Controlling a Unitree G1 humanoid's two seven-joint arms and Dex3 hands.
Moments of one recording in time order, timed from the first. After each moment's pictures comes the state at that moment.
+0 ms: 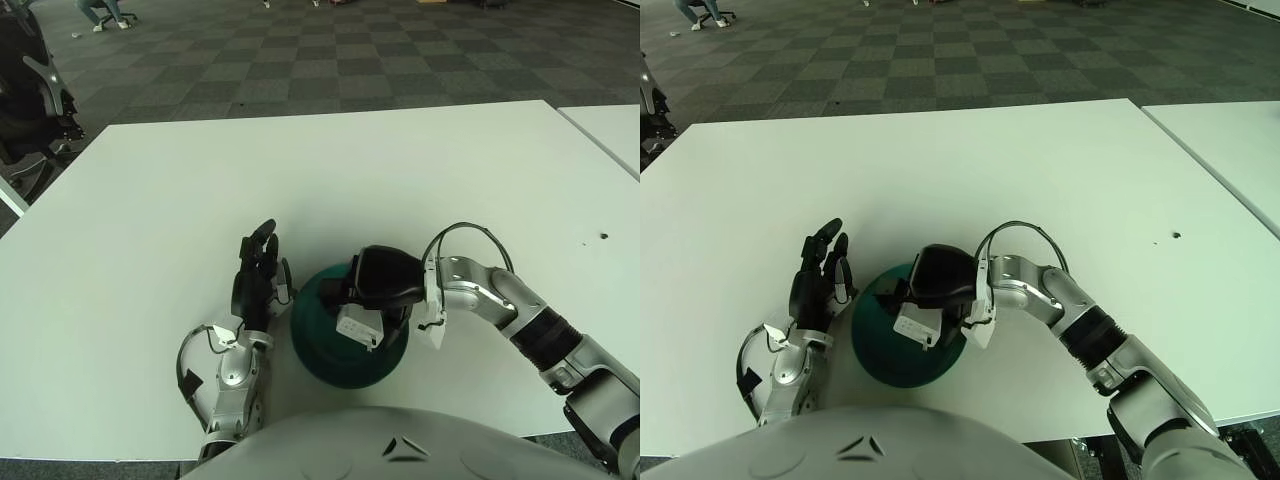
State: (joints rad) left arm 0.31 -0.11 -0.08 0.14 -0.17 -0.48 -0.03; right arm -0.38 -0.51 0.62 0.08 -0.82 -0.86 0.21
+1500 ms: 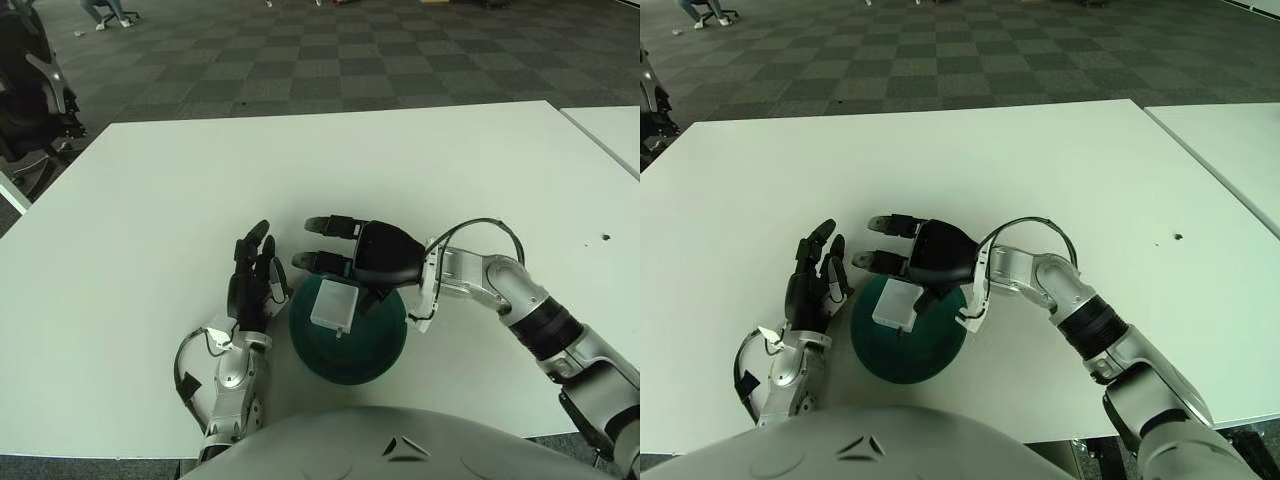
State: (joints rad) left arm 0.32 -0.11 -0.08 0.12 -0.22 -0.46 -0.02; right arm -0.39 -0.52 0.58 0.00 -1.05 -0.76 -0.01
